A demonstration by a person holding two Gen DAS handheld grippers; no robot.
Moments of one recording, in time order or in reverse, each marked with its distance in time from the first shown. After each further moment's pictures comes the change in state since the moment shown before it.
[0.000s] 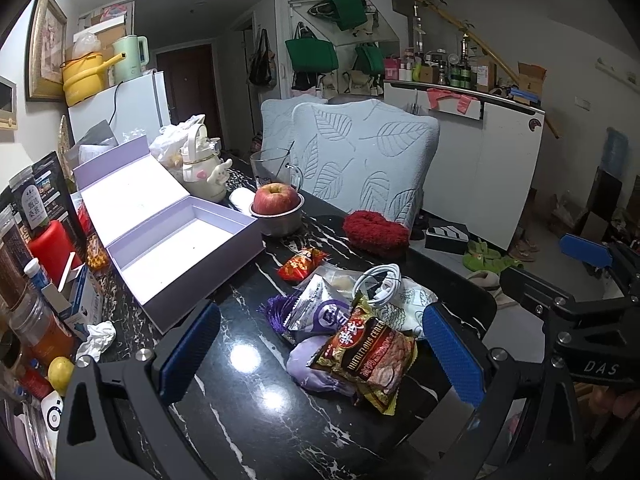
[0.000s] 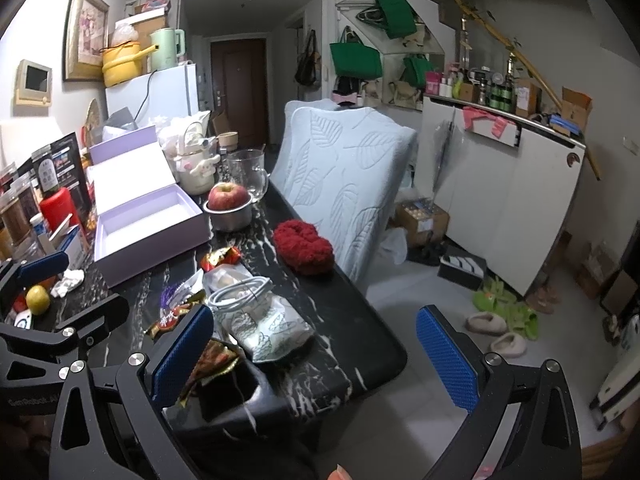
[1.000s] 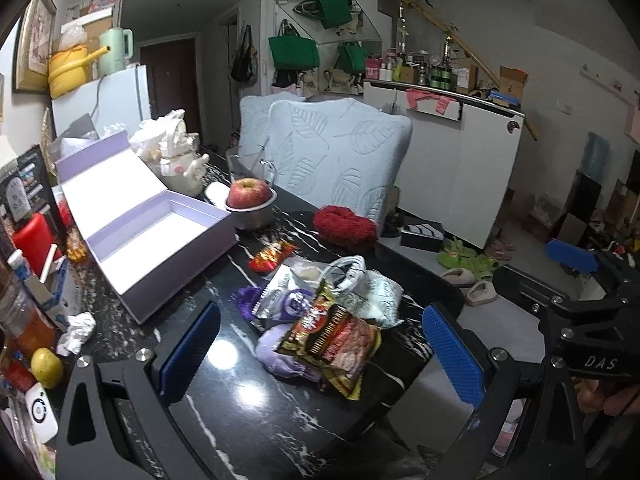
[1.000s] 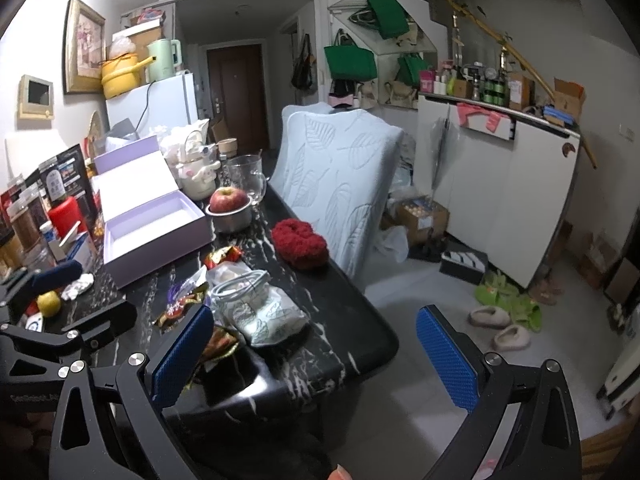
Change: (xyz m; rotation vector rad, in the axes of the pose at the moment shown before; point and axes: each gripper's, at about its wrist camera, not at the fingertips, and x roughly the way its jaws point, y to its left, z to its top) left arm -0.012 -0.008 -0.004 -0.012 0.013 -0.096; right arm -0.024 -0.017 -0.013 0.046 -0.010 0.026
